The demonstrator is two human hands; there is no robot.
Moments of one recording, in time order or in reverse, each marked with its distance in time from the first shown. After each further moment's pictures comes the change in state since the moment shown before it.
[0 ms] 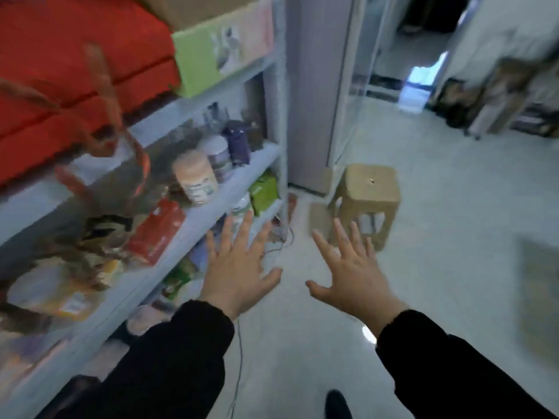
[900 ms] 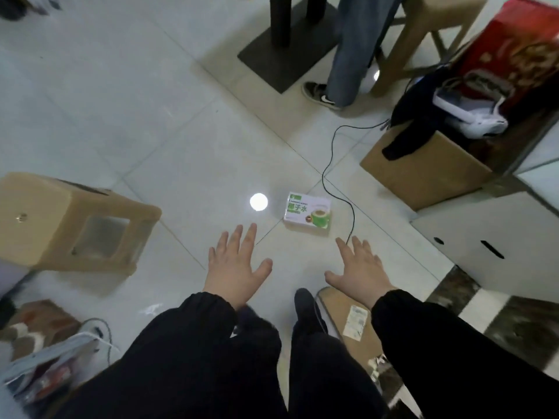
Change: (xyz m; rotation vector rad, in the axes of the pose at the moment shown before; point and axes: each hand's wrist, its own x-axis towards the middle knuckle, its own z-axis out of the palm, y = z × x) left_hand 0.079 0.533 0.295 0.197 -0.783 1.016; right_hand -0.336 0.371 0.205 0.745 -0.263 1.515
